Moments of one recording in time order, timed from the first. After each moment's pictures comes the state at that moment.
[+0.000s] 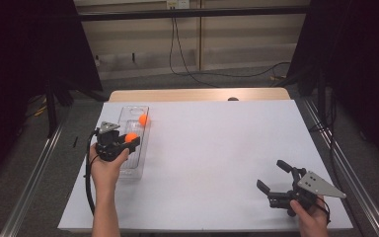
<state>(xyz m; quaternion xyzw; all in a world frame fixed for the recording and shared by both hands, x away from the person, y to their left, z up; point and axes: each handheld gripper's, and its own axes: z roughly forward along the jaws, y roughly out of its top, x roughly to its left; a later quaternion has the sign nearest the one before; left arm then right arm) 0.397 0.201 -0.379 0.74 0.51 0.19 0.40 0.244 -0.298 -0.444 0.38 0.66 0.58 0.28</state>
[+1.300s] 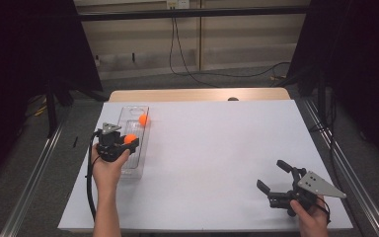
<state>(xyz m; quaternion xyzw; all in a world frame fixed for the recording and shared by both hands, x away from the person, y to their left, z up) 0.400 0.201 -0.387 0.74 0.51 0.20 0.38 0.244 -0.298 -0.444 0.37 0.66 0.58 0.28</state>
